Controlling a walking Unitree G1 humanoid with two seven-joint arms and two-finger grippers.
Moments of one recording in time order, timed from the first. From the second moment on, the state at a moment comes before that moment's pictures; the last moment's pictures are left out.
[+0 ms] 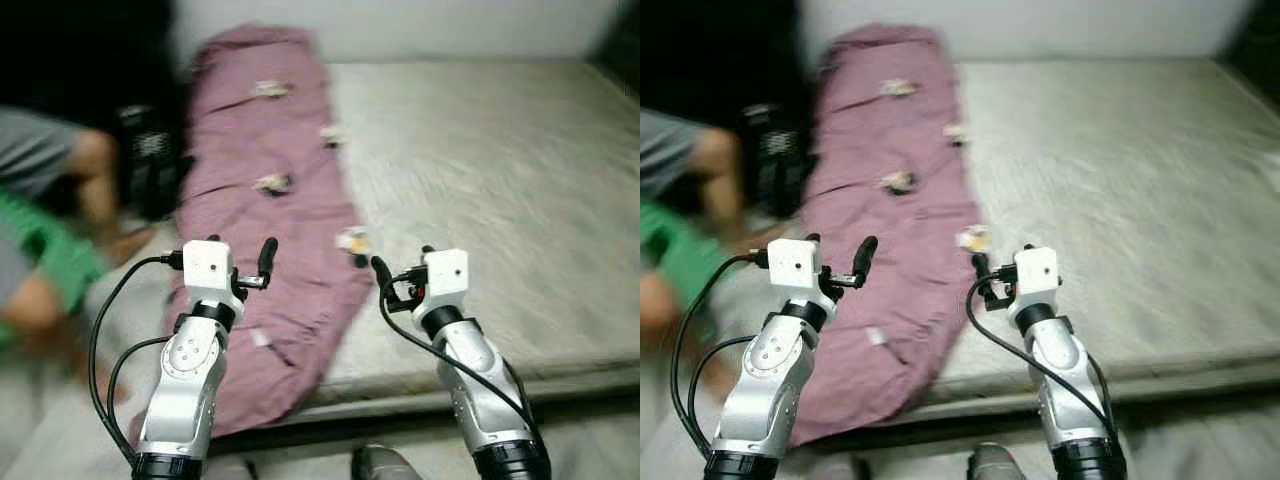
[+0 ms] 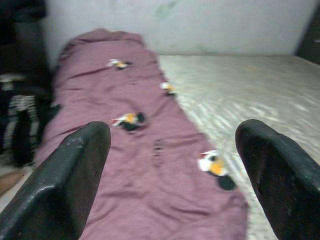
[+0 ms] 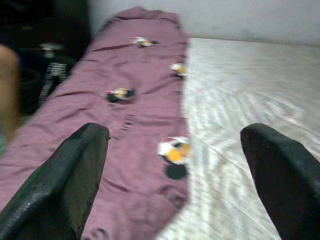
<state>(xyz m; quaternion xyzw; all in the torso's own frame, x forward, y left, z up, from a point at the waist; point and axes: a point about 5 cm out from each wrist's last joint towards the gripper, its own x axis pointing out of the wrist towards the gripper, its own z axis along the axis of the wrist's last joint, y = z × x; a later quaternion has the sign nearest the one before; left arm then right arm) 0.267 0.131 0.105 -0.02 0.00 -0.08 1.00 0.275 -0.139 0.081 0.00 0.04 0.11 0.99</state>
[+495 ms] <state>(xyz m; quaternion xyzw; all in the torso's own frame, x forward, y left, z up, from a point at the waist) 0.257 0.142 0.093 0.00 0.03 -0.05 1.00 0.275 -0.136 0.080 0.00 0.04 0.12 0.99</state>
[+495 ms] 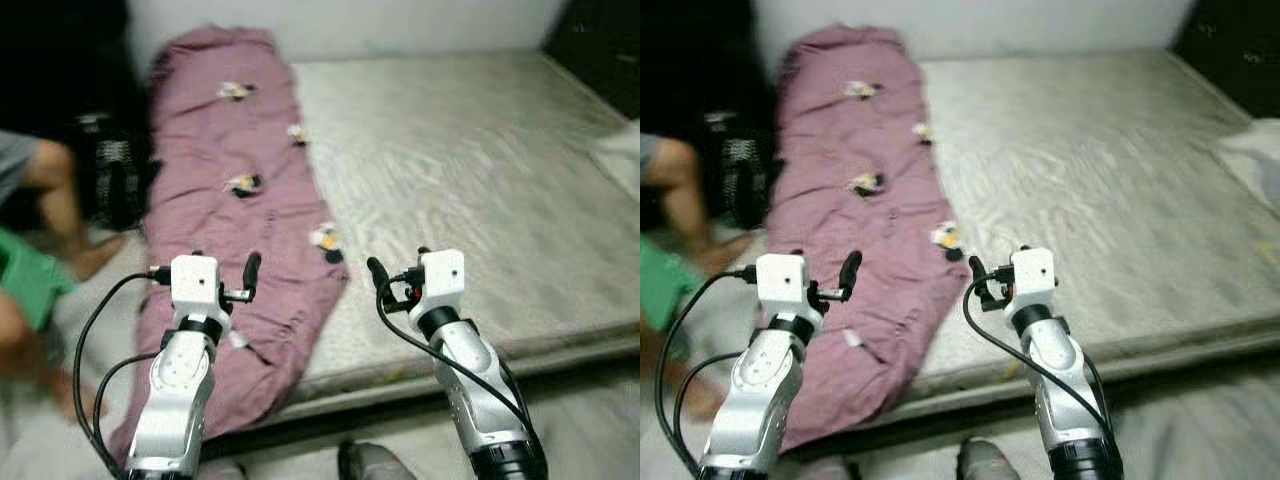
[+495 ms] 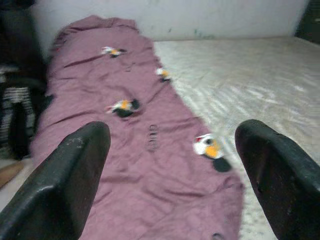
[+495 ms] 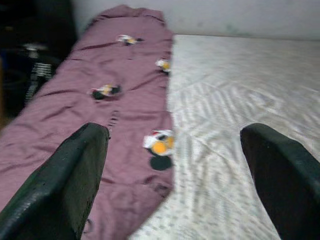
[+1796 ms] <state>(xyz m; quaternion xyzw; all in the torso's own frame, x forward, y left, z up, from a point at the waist) 0.254 0.141 0.095 0.00 0.02 -0.05 1.00 0.276 -0.135 0.081 0.00 0.04 0.12 0.99</state>
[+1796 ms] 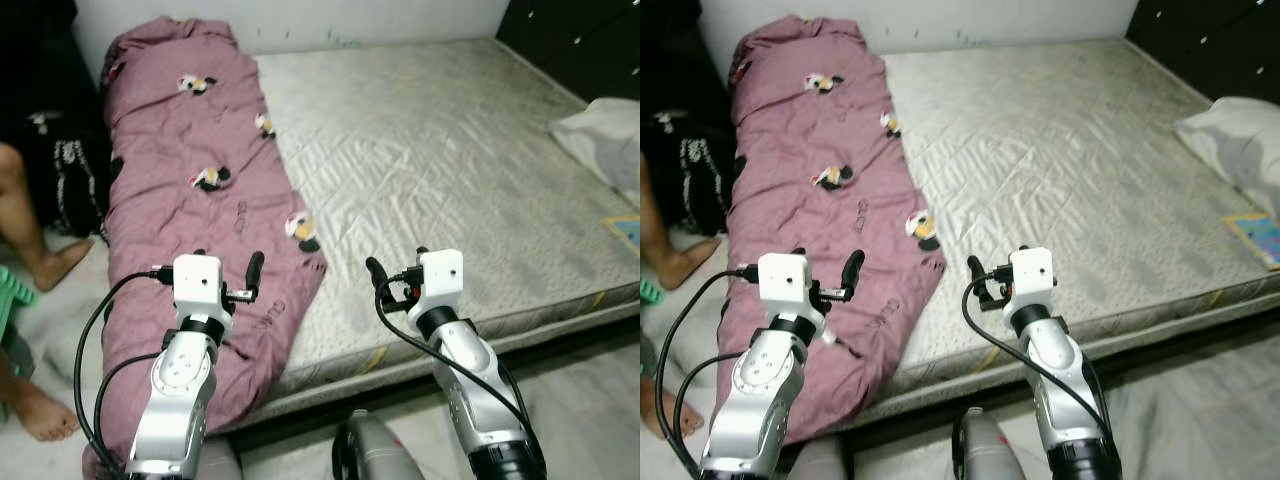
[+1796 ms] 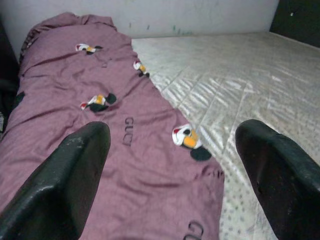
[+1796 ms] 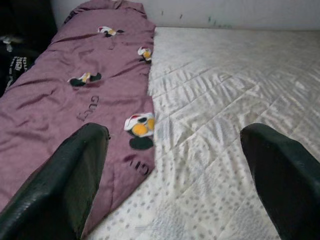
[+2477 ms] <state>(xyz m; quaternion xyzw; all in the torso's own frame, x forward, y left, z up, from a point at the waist) 0.257 0.166 0.087 0.01 0.04 0.05 1.00 0.273 -0.138 0.076 0.00 0.05 0.12 0.99</state>
